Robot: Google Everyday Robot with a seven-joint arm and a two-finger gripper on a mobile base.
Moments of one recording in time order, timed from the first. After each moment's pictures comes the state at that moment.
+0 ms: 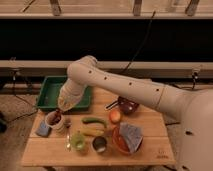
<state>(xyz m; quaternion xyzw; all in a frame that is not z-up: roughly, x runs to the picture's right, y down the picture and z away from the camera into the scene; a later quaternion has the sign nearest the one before) -0.197 0.090 0.683 -0.16 -0.40 -0.44 0.79</state>
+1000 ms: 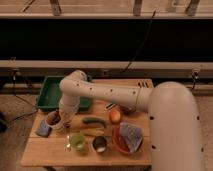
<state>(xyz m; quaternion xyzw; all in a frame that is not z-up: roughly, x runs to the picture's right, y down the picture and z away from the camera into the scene) -0.215 0.168 0.779 -0.24 -0.37 -0.49 0.75</state>
